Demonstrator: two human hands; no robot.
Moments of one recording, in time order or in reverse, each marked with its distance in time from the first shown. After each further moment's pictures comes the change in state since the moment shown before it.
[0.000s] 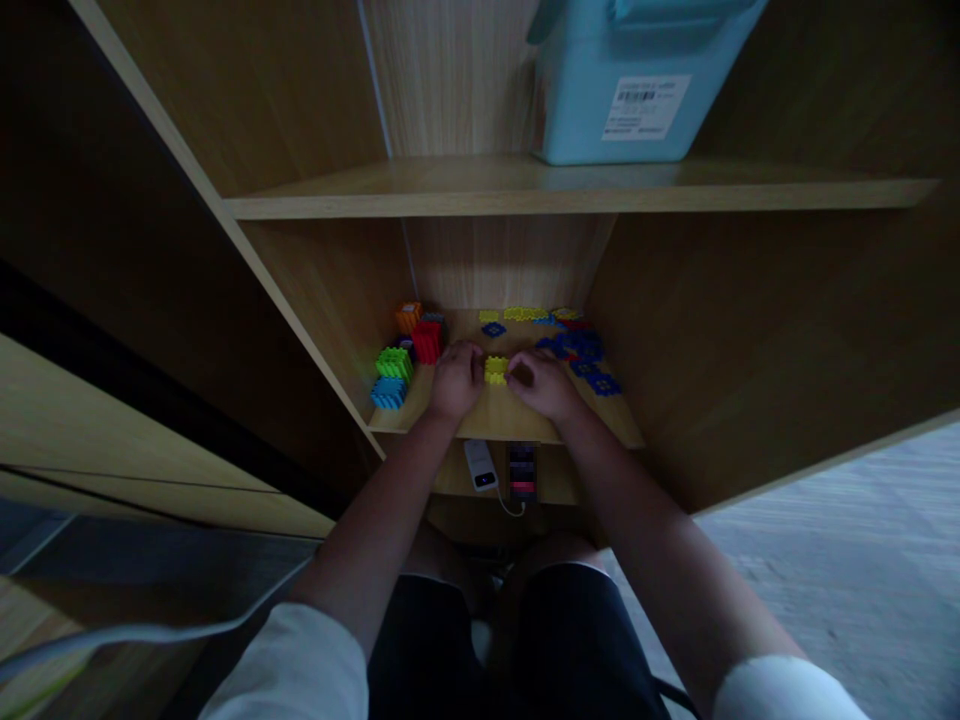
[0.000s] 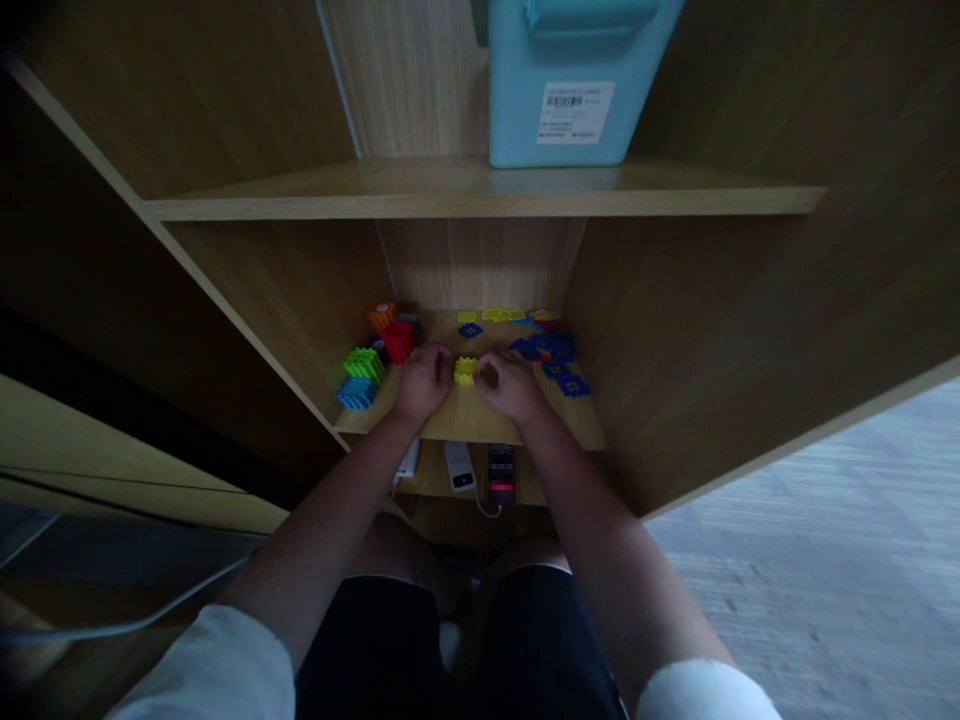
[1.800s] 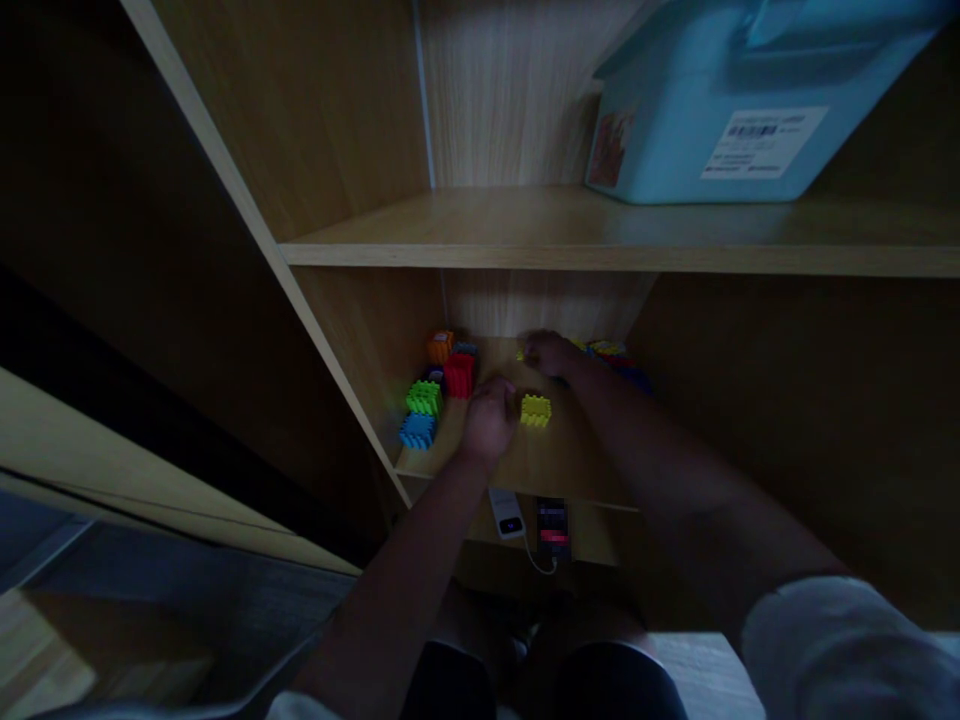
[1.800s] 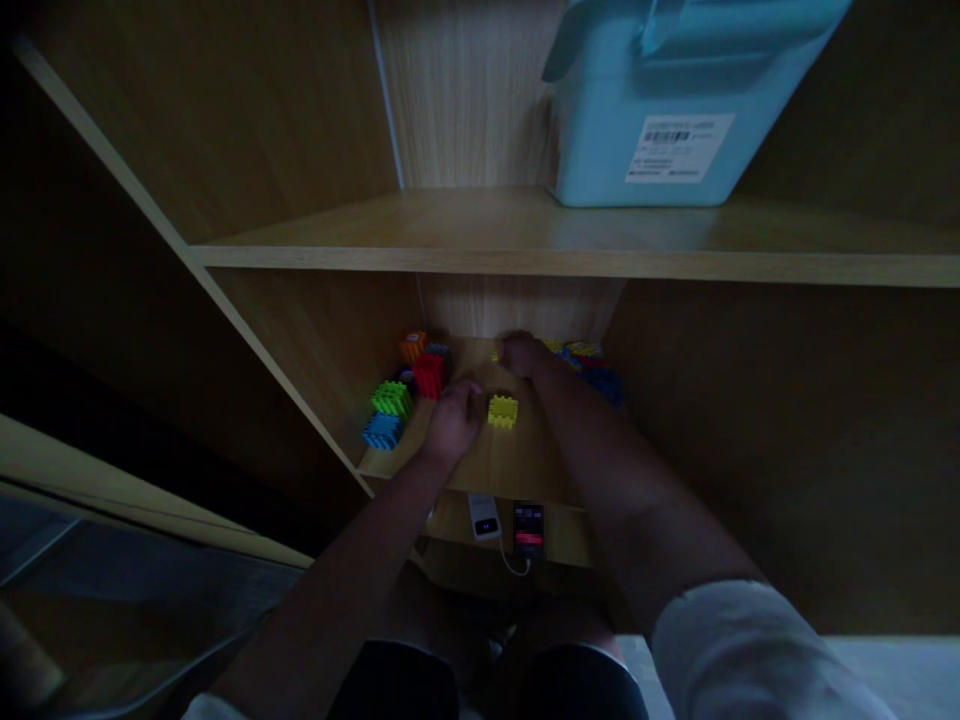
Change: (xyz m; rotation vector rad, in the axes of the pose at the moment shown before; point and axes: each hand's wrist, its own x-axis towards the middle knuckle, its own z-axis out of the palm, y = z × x) left_hand 0.001 -0.012 0.009 -0.143 -0.012 -0.127; right_hand 0.163 0.098 0.066 -0.121 -0.259 -0.011
